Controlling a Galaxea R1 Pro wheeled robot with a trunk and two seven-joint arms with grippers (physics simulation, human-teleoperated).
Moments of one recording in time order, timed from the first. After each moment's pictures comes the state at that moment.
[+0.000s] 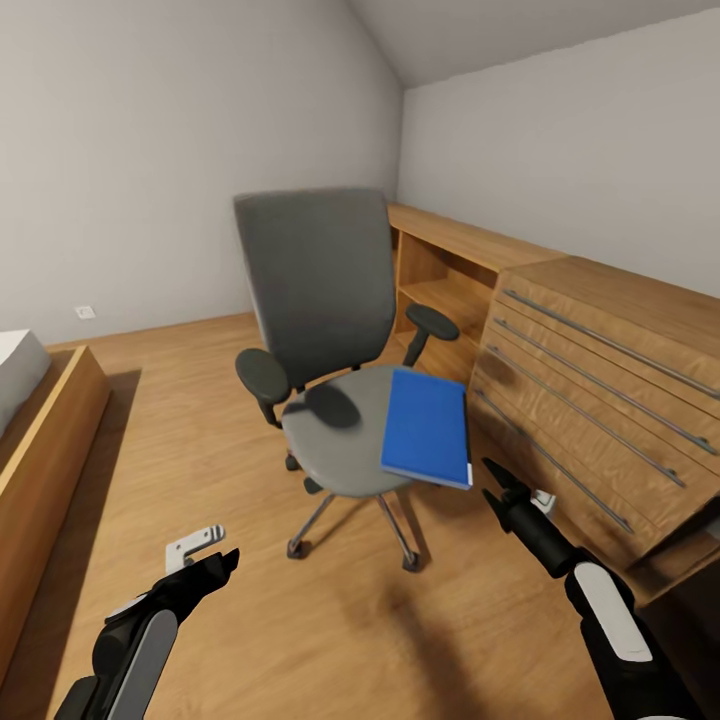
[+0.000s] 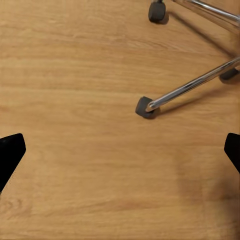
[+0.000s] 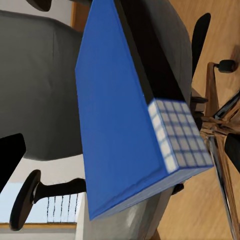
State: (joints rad) left arm -0.16 0.02 0.04 -1.56 0.50 0.66 0.38; right arm -0.39 -0.10 -0.19 -1.11 -1.24 0.50 0.35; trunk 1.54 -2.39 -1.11
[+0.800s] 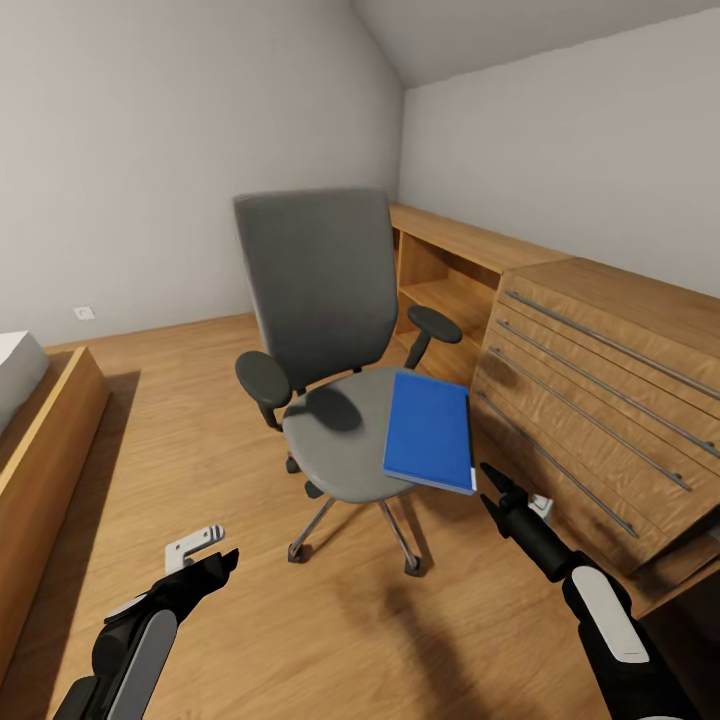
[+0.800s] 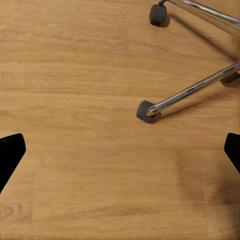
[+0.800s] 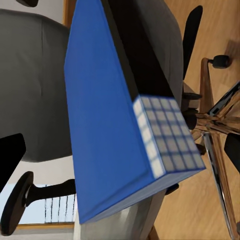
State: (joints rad) left arm -0.16 0.02 0.04 -1.56 0.50 0.66 0.38; right arm -0.39 -0.10 -0.18 -1.08 -1.24 0.50 0.35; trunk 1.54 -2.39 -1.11
